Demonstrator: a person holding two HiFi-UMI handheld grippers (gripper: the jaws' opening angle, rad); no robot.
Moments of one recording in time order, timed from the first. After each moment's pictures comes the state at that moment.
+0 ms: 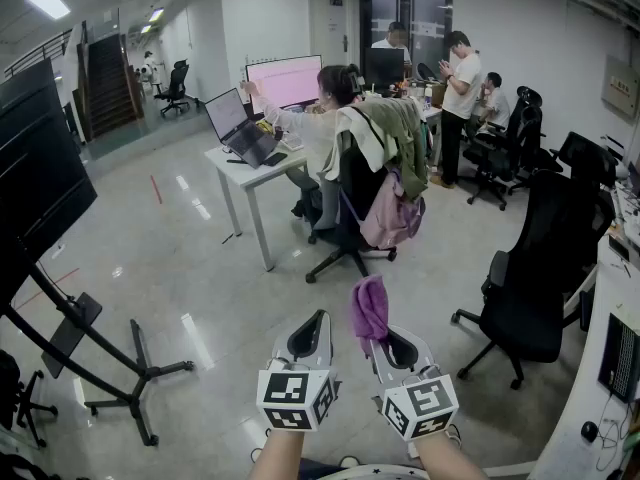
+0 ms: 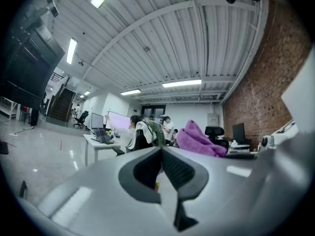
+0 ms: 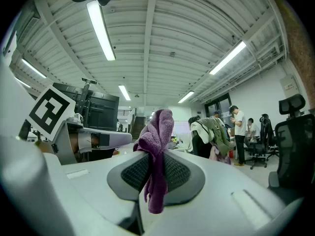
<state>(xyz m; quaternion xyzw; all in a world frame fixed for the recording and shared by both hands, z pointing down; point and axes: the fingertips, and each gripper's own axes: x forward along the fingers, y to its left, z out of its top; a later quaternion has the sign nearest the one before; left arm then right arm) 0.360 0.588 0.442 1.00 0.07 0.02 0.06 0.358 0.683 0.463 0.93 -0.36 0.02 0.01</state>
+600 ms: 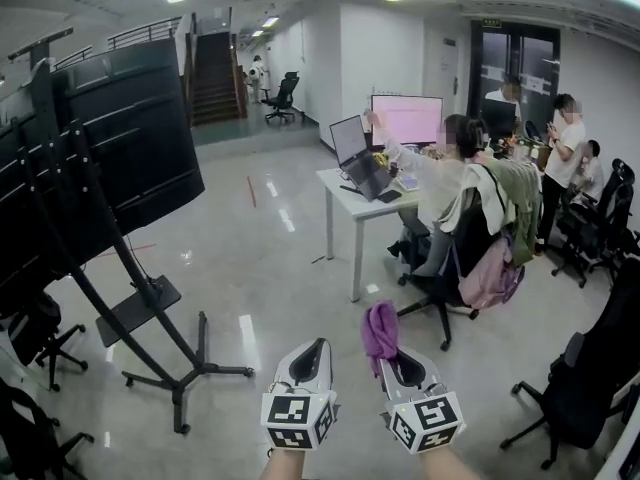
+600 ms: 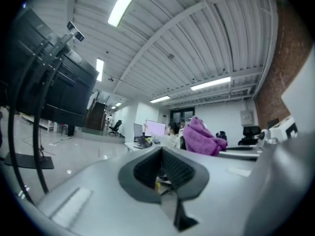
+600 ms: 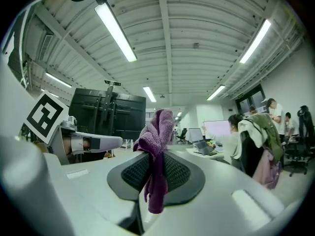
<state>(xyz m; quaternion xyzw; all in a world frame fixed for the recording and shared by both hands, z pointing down) 0.301 0.354 0.425 0.99 -0.10 0.01 0.06 0.348 0.457 0.437 0.87 -0.50 0.01 0.01</state>
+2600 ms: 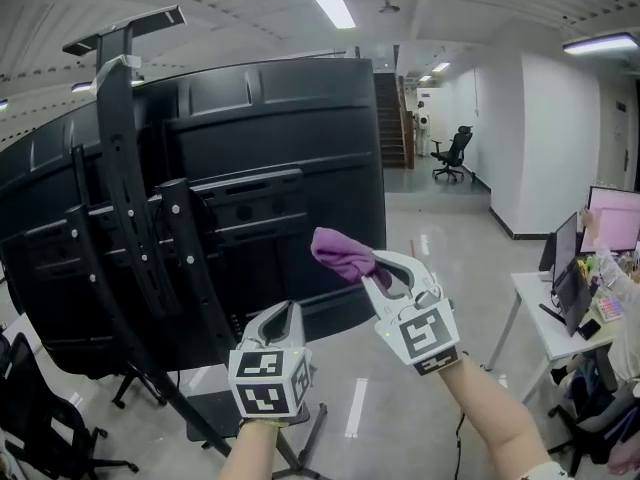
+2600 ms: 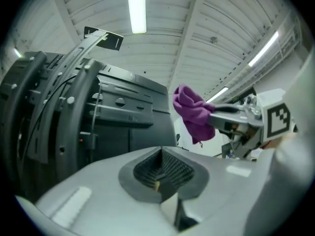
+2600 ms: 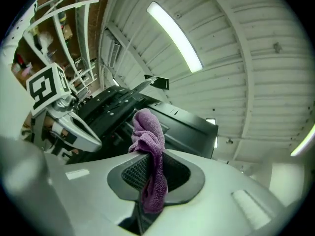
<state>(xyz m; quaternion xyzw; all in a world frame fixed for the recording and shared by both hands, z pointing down) 0.323 -0.330 0.242 0.91 -0.42 -0.01 -0.05 0.436 -0.292 0.176 0.63 -0.70 -0.32 0.08</state>
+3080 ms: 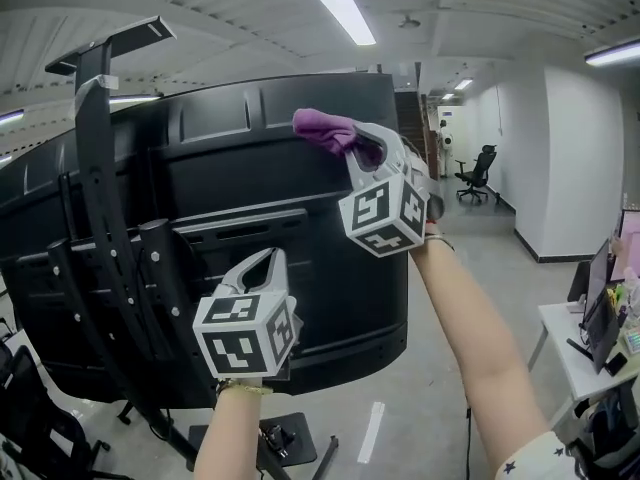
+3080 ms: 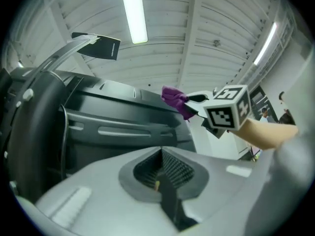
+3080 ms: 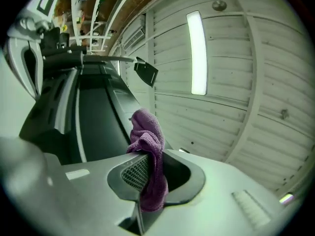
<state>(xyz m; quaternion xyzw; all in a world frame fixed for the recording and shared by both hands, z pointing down) 0.350 -0.429 0.105 0.88 -0.46 -0.07 -0.10 0.489 -0.449 -0.050 0.67 -0.51 -0.53 0.12</state>
